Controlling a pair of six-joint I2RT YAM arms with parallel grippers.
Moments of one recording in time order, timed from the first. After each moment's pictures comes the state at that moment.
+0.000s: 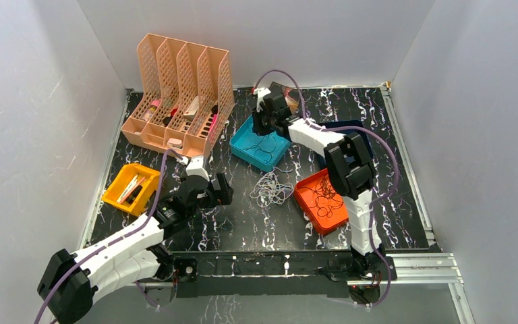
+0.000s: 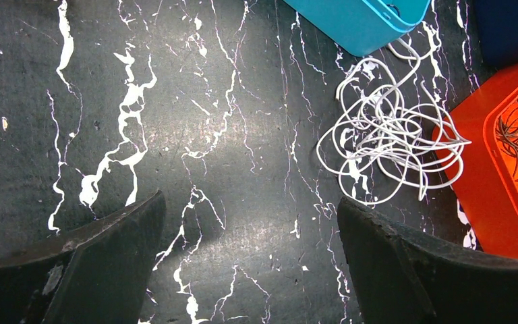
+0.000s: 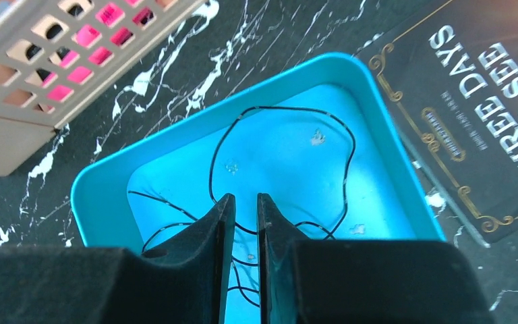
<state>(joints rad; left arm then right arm) -0.74 0.88 0.44 -0.17 -0.30 -0.64 0.58 2.17 1.69 -0.14 -0.14 0.11</state>
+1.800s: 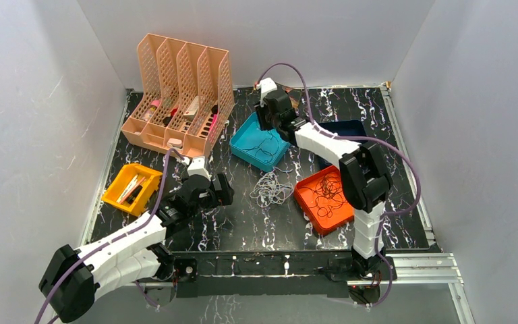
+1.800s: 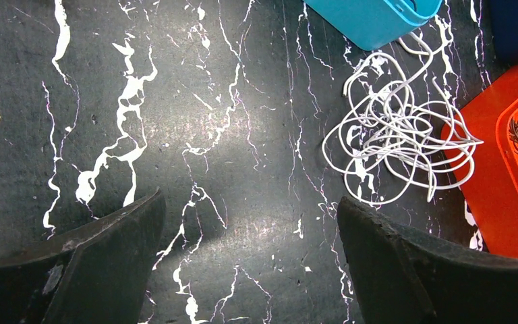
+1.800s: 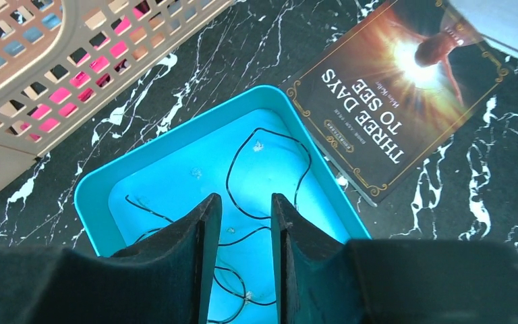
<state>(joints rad) -0.74 0.92 0.44 -0.17 -0.30 -0.66 0.63 1.98 1.54 -0.06 0.10 0.04</state>
